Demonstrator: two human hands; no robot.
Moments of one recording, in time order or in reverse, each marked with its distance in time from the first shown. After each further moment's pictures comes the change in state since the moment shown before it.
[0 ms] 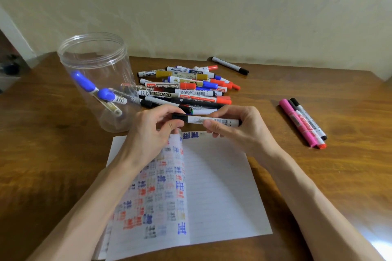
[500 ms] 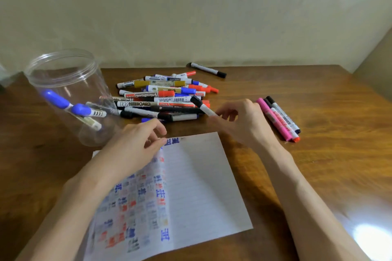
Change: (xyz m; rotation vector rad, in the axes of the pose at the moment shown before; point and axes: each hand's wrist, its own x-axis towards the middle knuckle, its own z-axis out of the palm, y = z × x) left_hand 0.008 0.027 -0.008 0.566 -0.338 -0.140; right_hand -0.001 0.004 -0.039 -0.545 0.218 0.078
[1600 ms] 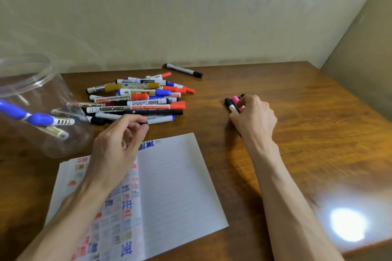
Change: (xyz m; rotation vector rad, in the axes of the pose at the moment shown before) left_hand 0.010 -0.002 0.046 -0.323 0.463 0.244; right_hand 0.002 0.049 -0.022 -0.339 0.299 0.538
